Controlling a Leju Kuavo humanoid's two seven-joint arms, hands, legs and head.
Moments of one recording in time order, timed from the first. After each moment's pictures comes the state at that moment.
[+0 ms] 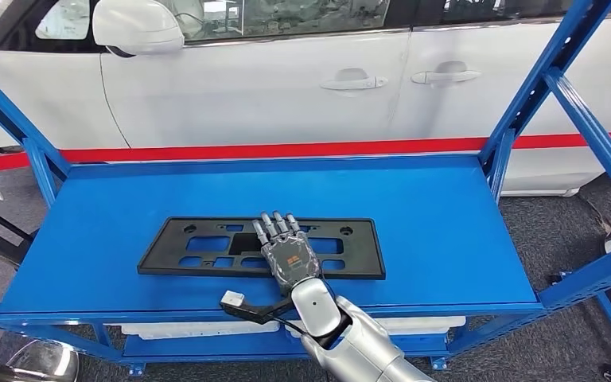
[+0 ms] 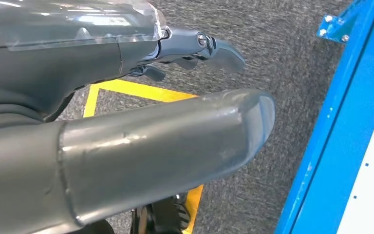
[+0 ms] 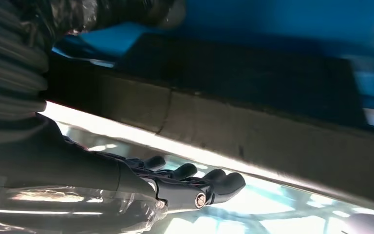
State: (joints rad) left arm -0.09 -0.11 1.19 -0.28 -0.78 0.07 -0.35; right arm -0.50 0.24 0.76 -0.92 1.57 -0.26 0.41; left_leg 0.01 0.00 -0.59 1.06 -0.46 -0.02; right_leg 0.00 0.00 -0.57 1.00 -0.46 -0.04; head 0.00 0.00
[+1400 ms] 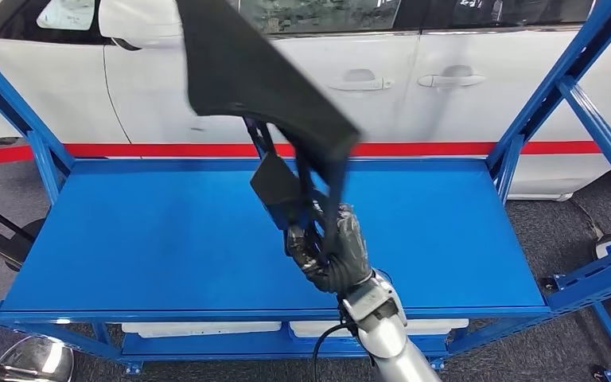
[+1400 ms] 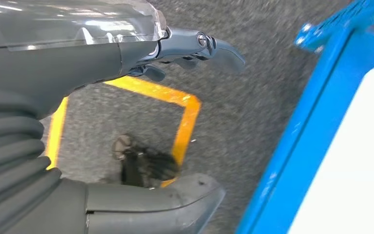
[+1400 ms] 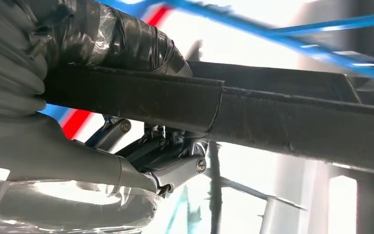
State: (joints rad) left arm -0.06 -0.08 1.29 -0.28 -0.72 -0.06 -0.47; right arm -0.23 0.17 0.47 -1.62 0.24 -0.15 -0.55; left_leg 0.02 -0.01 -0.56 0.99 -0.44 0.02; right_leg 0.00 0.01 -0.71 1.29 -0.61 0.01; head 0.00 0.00
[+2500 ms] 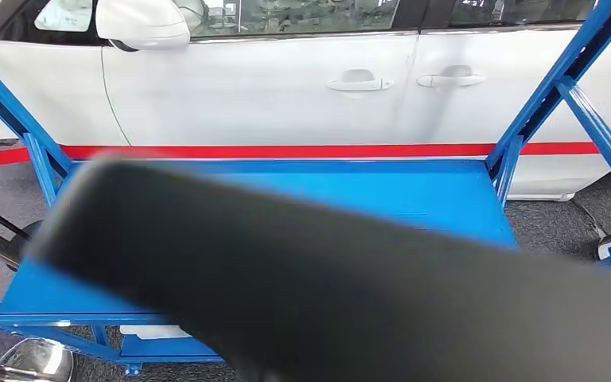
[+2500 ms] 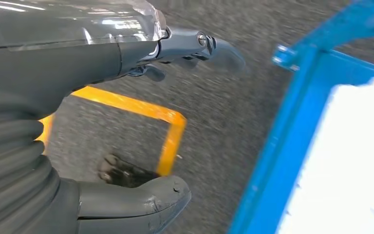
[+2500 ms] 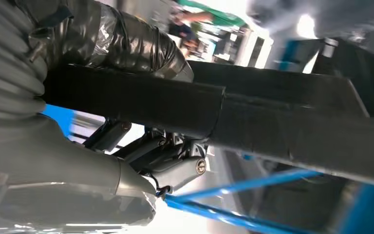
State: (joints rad) left arm -0.07 -0.05 1.31 -0.28 -0.78 0.00 -0.47; right arm -0.14 0.04 0.58 -1.85 -0.09 0.47 -0.56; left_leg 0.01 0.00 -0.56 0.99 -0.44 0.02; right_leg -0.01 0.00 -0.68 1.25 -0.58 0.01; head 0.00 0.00
